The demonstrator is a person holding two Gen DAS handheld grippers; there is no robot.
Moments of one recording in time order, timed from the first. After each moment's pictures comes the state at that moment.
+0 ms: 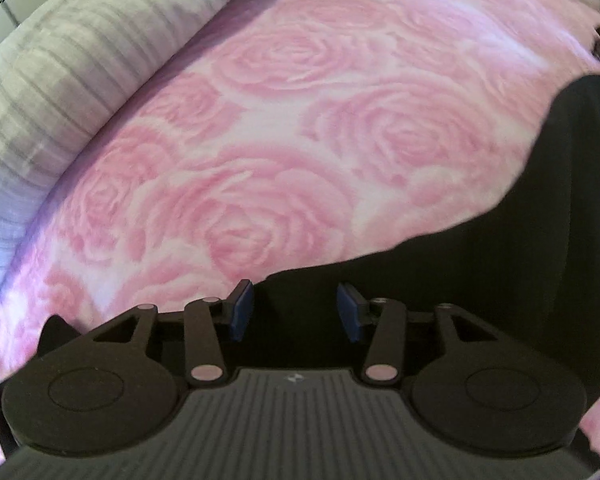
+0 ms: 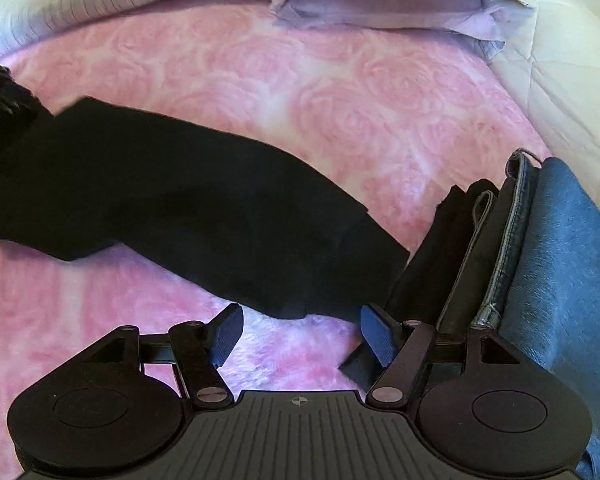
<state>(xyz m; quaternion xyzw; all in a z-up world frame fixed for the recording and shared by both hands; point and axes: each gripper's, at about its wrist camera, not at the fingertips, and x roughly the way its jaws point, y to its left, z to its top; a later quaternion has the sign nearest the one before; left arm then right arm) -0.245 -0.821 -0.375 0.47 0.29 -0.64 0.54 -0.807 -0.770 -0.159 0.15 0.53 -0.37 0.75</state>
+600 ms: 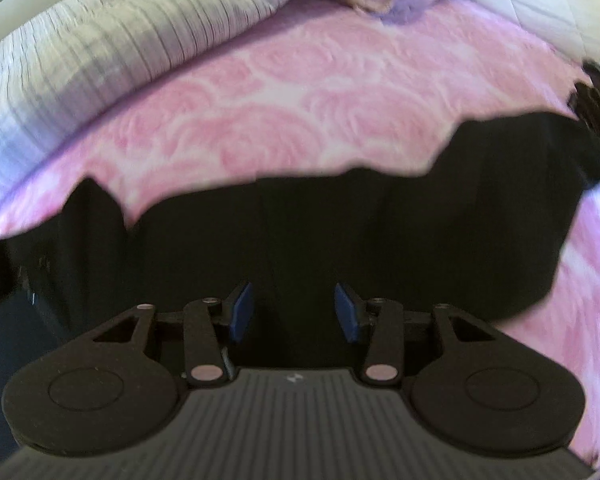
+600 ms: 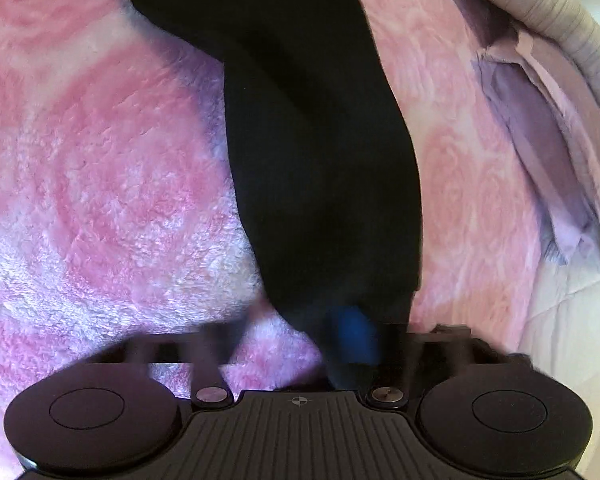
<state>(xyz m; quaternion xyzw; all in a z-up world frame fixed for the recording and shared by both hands) -0.247 -0.693 -0.335 0.39 0.33 -0.63 0.58 -0.772 -0.720 -0.221 -0.21 0.68 -0.18 0.68</state>
